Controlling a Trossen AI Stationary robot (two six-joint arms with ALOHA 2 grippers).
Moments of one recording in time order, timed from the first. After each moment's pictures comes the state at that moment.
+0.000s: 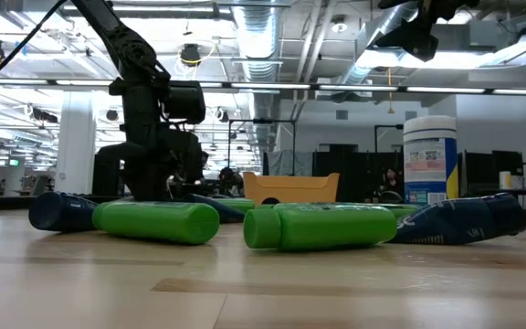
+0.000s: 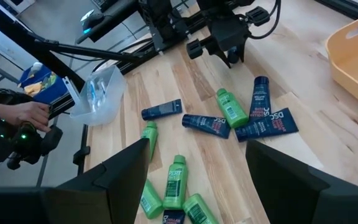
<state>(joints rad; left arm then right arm) 0.49 1.65 0.83 -0.56 0.05 0.57 -0.11 0.89 0.88 -0.49 -0.13 0.46</state>
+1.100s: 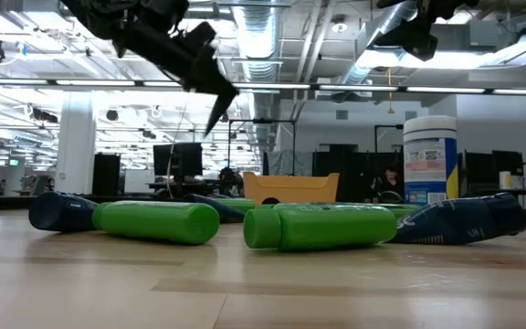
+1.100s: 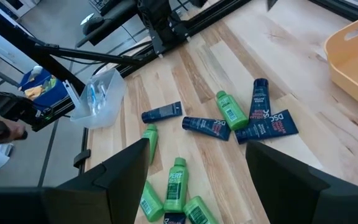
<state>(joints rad) 0.48 1.31 0.83 0.16 0.00 0.21 -0.11 0.89 0.88 -0.48 -0.12 0.46</state>
